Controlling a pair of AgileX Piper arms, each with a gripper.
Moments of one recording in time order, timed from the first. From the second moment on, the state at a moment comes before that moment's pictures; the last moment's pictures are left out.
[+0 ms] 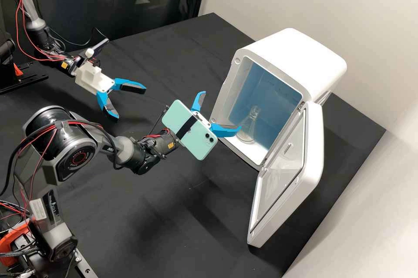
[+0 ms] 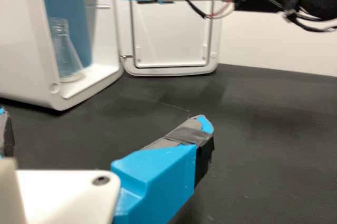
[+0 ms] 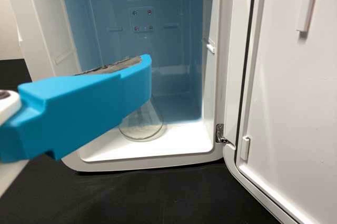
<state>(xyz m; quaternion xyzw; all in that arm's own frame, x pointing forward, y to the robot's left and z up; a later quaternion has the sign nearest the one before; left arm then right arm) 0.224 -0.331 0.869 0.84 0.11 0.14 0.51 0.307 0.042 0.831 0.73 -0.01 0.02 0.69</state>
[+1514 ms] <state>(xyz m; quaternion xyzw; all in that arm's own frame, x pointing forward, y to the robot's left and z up) 0.228 -0.343 0.861 0.85 0.09 0.11 0.50 0.363 -0.005 0.823 0.73 -0.06 -0.02 0.68</state>
